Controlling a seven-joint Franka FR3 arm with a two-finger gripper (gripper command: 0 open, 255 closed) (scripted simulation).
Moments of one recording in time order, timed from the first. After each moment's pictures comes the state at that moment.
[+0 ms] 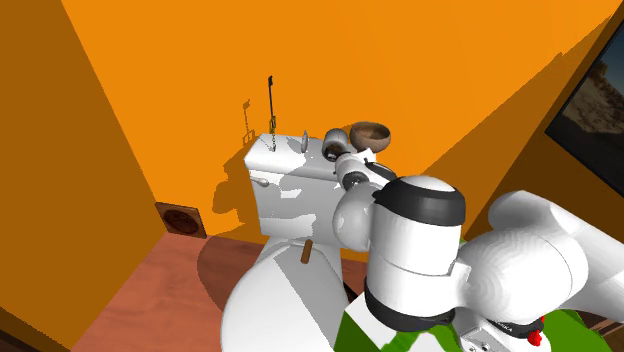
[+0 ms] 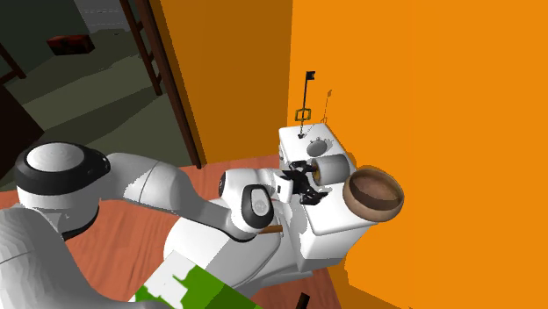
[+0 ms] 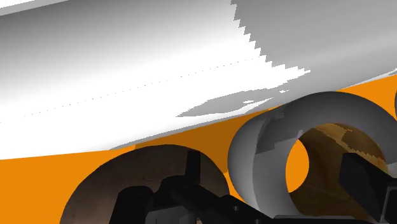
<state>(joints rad) -1.85 -1.30 1.93 -2.45 0.26 3.52 1.55</state>
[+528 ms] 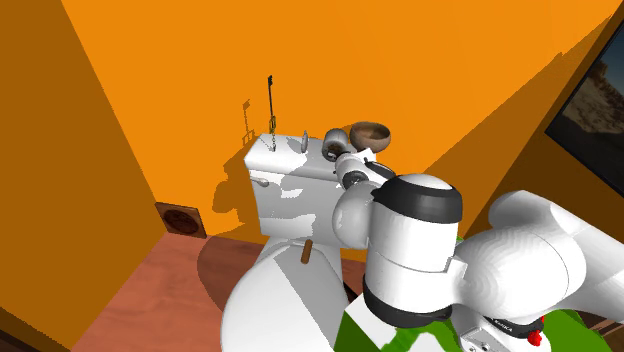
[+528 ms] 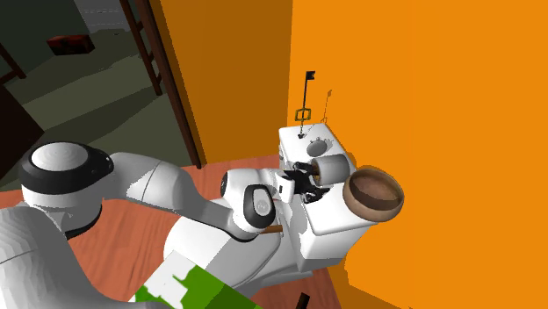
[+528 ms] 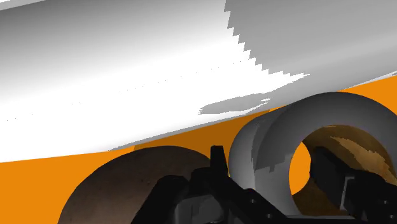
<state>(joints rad) -1.86 -1.30 1.93 -2.44 0.26 3.52 1.55</state>
